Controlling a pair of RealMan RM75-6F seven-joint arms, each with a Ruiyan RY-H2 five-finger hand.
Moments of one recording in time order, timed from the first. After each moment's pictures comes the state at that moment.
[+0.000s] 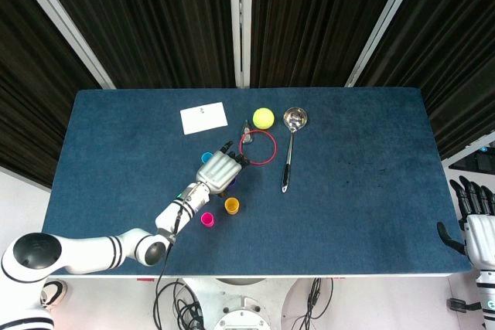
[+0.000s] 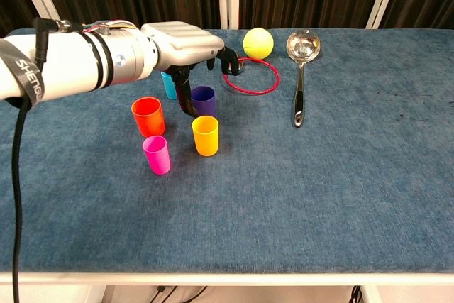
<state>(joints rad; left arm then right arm) -1.09 -1.67 -0.17 -1.35 0.92 0.78 0.61 0.03 -1.15 0.07 -1.46 -1.47 1.50 0.13</state>
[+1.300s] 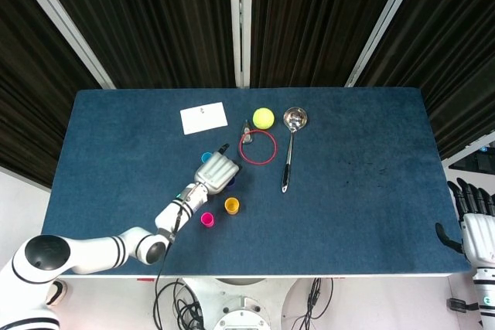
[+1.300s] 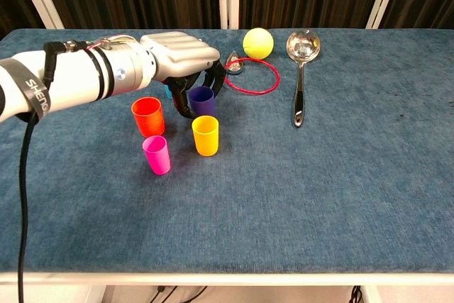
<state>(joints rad) -1.08 -1.71 -0.13 -1.26 0.96 0.78 0.56 0.04 -1.16 0.08 -1.45 -1.42 1.43 0.11</state>
